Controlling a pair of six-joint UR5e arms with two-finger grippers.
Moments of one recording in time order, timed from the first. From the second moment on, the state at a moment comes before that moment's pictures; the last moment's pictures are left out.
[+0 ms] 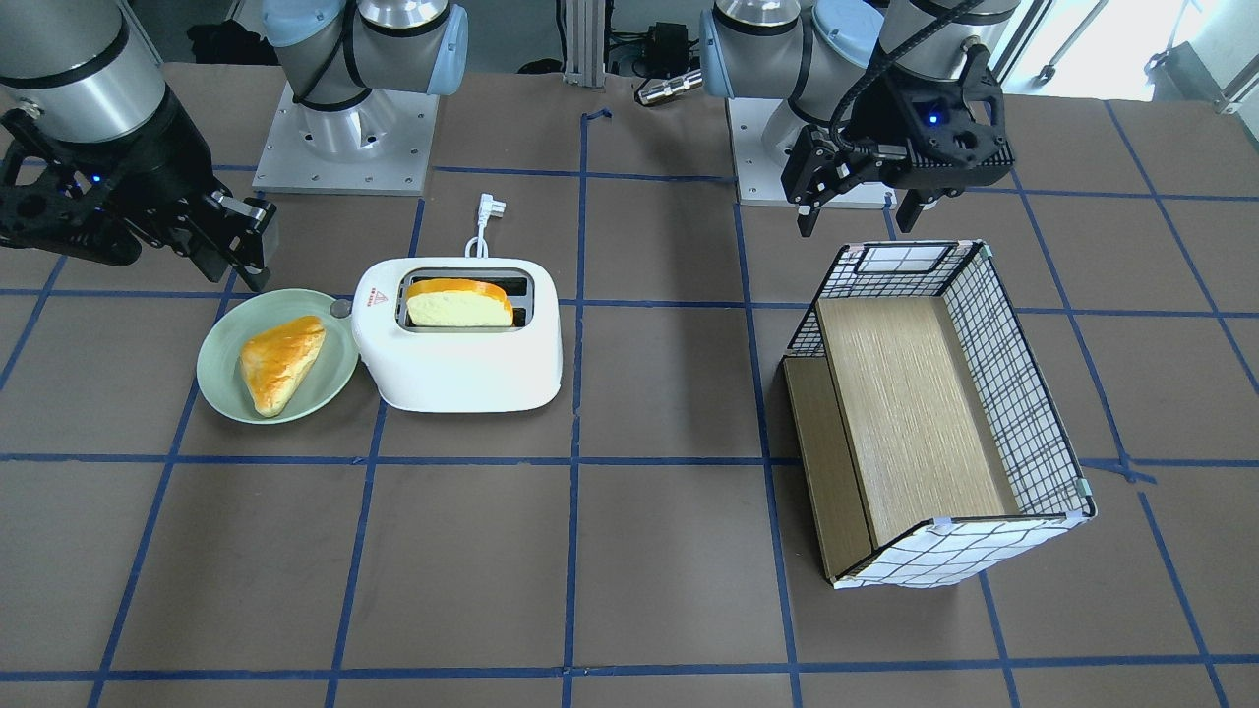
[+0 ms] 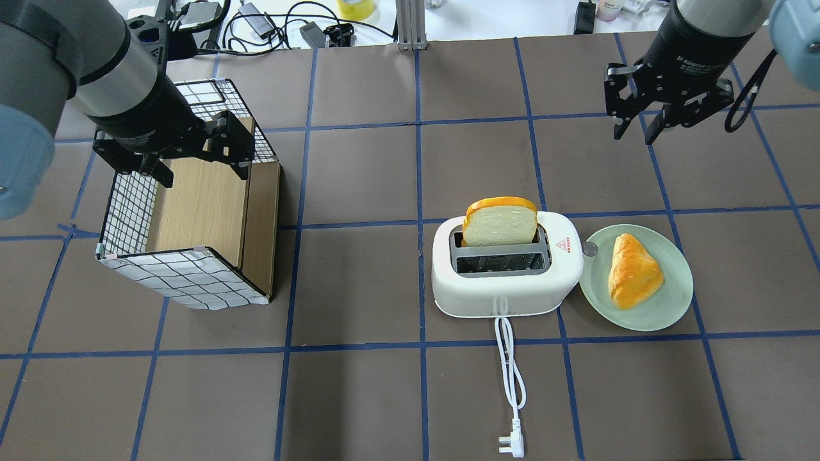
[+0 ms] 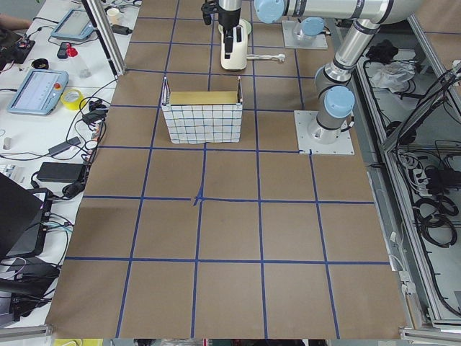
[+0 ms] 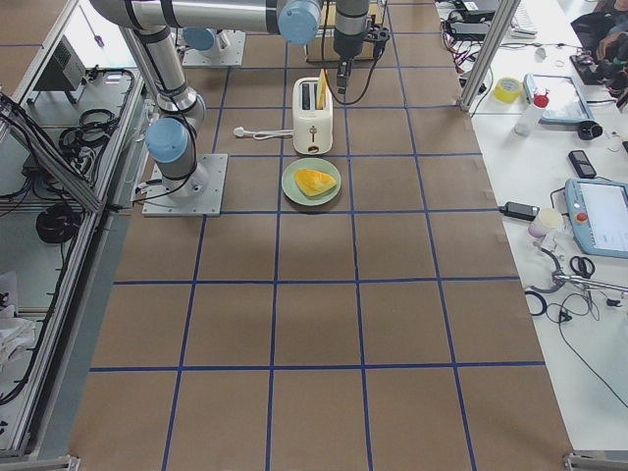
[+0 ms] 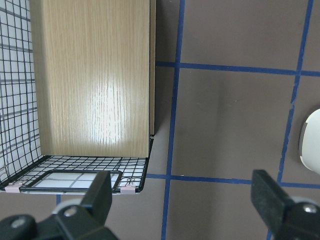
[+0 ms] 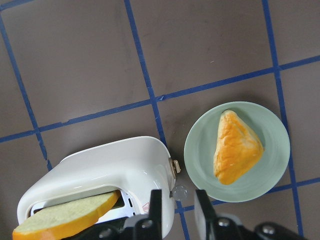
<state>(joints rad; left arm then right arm) -1.57 -1.46 -1.67 -1.52 1.59 -0.08 1.48 -1.55 1.55 -1.58 -1.56 0.15</state>
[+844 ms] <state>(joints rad) -1.57 -1.46 -1.67 -1.52 1.59 -0.08 1.48 -1.55 1.53 -1.60 -1.59 0.15</state>
